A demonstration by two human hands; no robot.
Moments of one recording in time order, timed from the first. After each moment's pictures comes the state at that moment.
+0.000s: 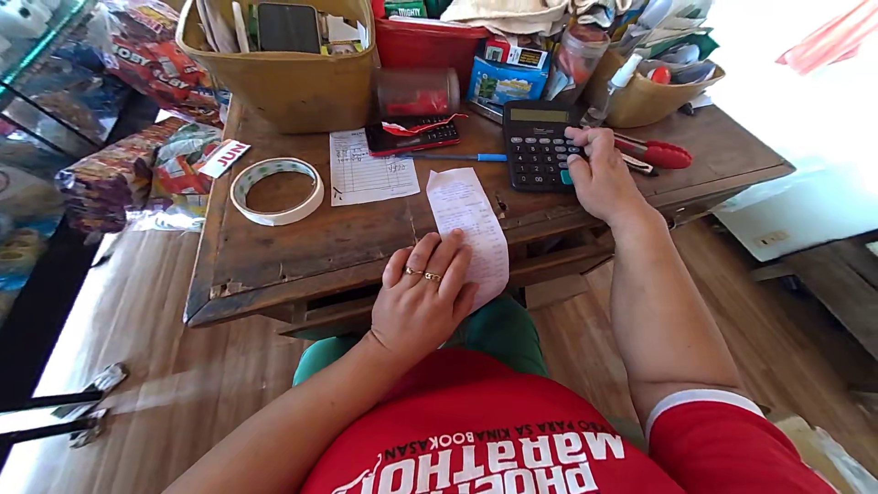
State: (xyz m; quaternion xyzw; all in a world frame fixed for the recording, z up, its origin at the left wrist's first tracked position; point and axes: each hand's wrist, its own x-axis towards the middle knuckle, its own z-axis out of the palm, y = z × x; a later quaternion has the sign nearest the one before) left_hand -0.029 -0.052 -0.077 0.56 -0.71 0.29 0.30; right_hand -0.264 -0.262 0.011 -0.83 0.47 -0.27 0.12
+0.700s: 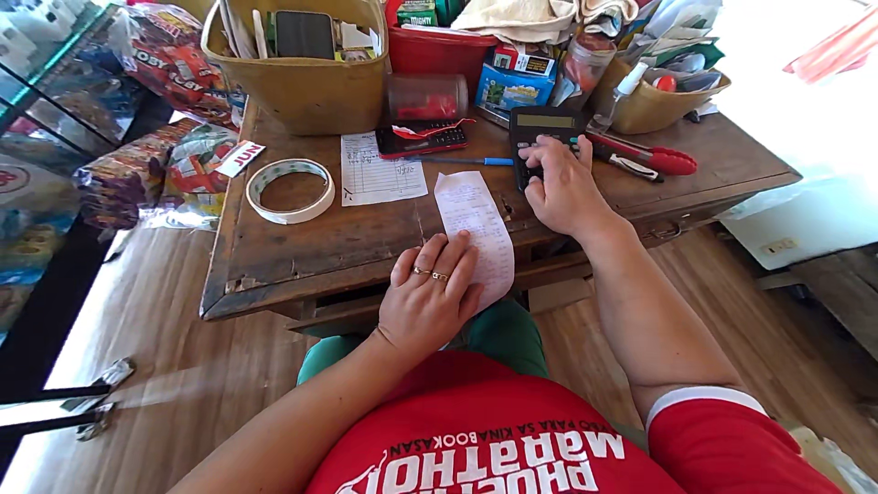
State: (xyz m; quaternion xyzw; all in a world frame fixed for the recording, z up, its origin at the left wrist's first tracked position) left_hand -0.029 -0.052 -0.079 0.56 -0.71 0.29 0.30; right_hand -0.216 -0.238 0.003 -0.90 0.33 -0.27 0.00
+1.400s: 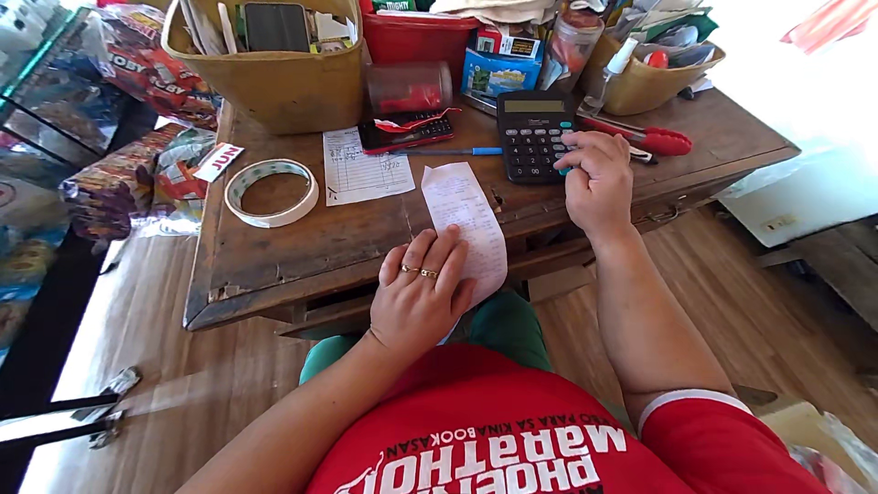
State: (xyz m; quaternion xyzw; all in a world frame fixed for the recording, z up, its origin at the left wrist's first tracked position) left_hand -0.029 -0.051 -0.078 0.56 -0.71 0.28 0.31; right_hand -0.256 -0.234 -0.019 -0.81 0.34 -0.47 -0.04
